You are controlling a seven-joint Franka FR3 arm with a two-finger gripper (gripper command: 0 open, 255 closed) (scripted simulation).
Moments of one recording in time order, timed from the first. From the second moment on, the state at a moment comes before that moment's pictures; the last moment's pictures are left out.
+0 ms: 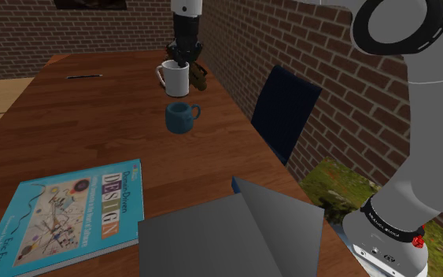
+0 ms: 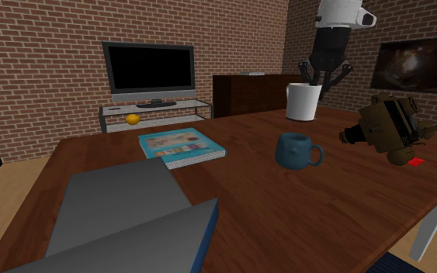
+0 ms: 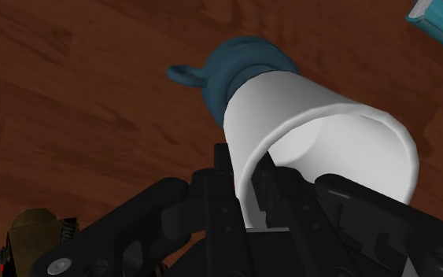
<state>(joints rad) 0.03 0.58 0.34 -1.08 -0.12 1.69 0.26</state>
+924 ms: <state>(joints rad) 0.01 0.56 0.34 -1.25 -0.12 1.84 0.26</state>
